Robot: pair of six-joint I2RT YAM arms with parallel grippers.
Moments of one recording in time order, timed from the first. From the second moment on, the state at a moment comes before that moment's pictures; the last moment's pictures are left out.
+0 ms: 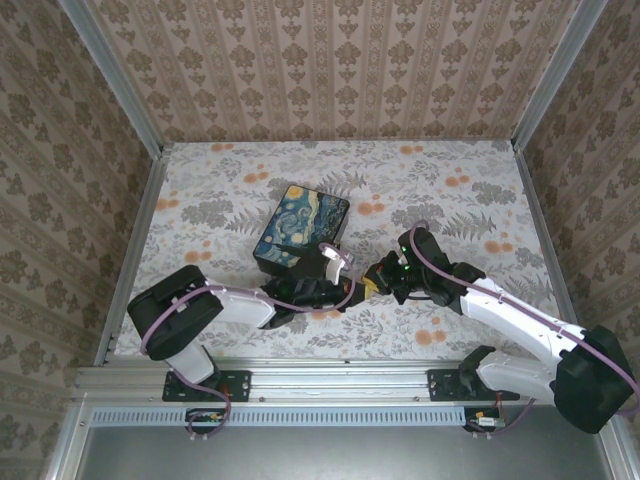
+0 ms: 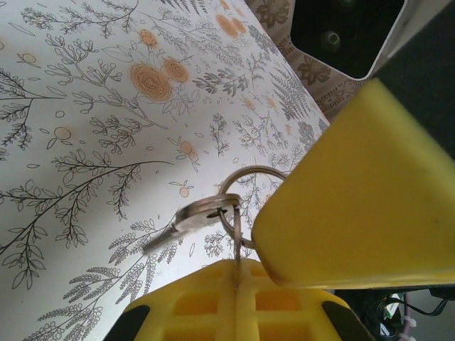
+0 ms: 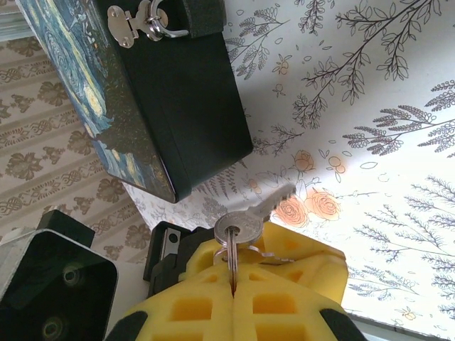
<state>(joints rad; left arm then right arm) -1.02 1.62 0.55 0.72 0.36 -0.67 0.59 1.10 0.66 -0.33 -0.34 1.44</state>
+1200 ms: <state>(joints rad) -0.85 1.44 0.54 0.50 1.03 -0.62 0.43 1.04 0.49 0.10 -0.88 0.68</state>
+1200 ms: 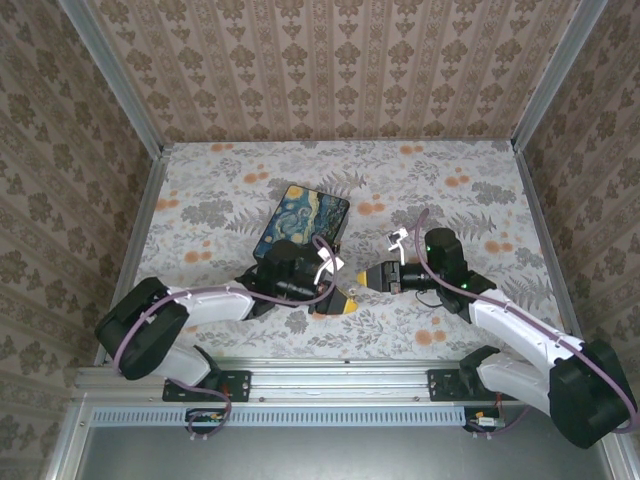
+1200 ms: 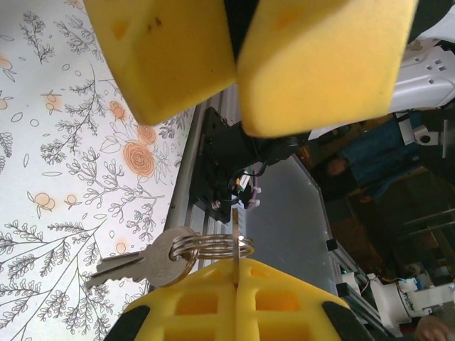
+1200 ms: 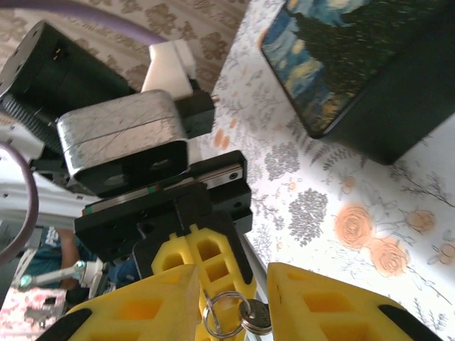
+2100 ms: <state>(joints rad) -0.82 1.41 0.56 0.41 1.04 -0.57 0.49 1.12 0.50 0.13 -0.96 0.65</state>
